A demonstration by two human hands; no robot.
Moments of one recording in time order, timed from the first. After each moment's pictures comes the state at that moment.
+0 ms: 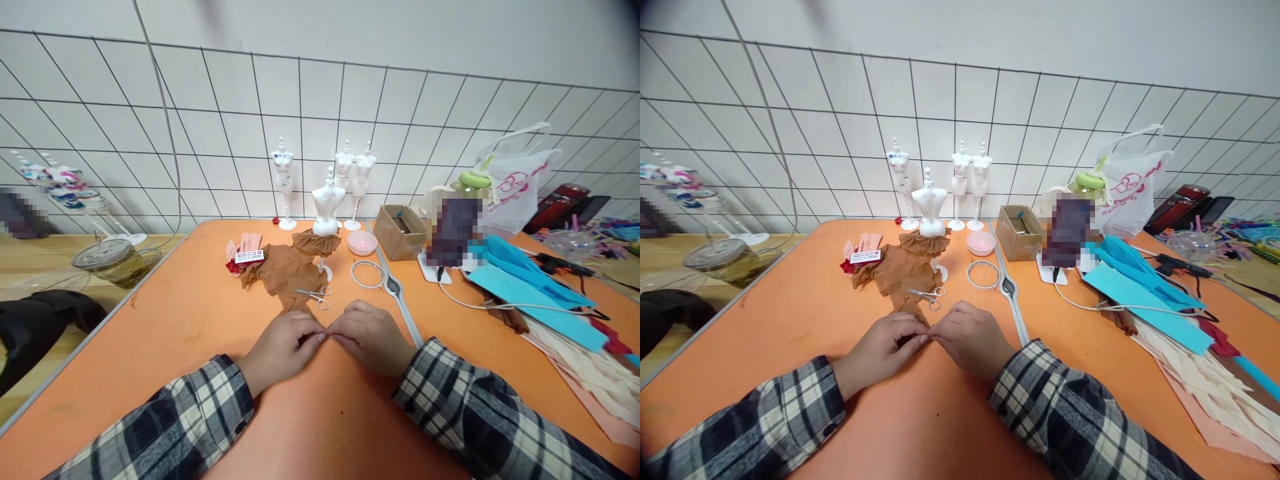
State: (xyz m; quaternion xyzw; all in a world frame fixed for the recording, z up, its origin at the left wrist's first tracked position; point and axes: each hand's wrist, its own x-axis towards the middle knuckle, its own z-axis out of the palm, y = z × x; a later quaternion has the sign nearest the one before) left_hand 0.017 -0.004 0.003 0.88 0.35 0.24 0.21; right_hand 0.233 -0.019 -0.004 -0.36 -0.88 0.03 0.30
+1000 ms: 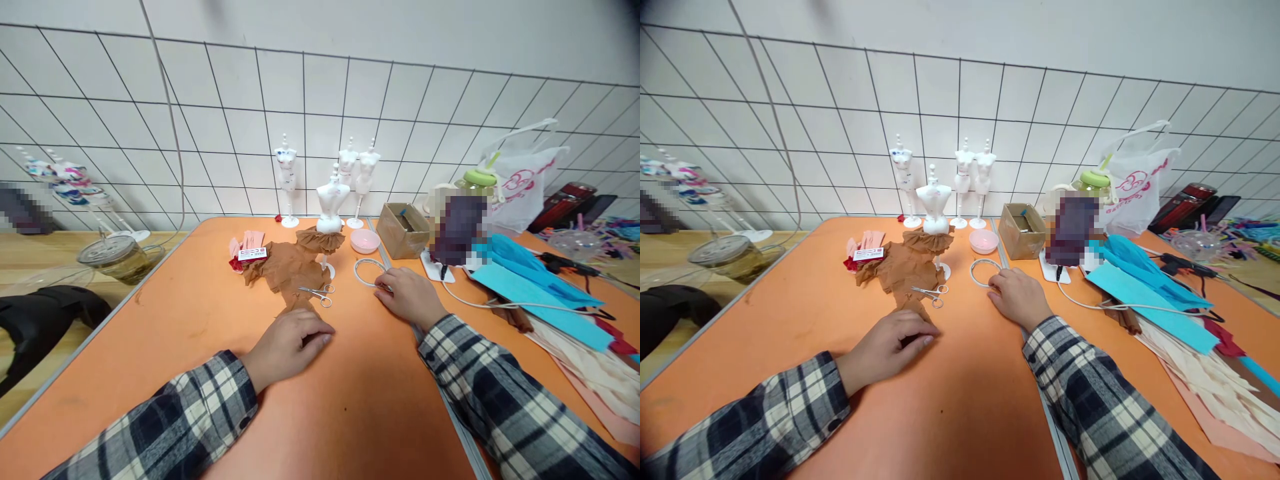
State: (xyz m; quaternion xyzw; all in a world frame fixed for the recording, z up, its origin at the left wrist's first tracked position) left_hand 0.016 -0.004 0.002 0.89 0.33 0.22 0.22; right_hand 0.312 0.034 -0.002 -0.58 -0.80 -0.08 0.12
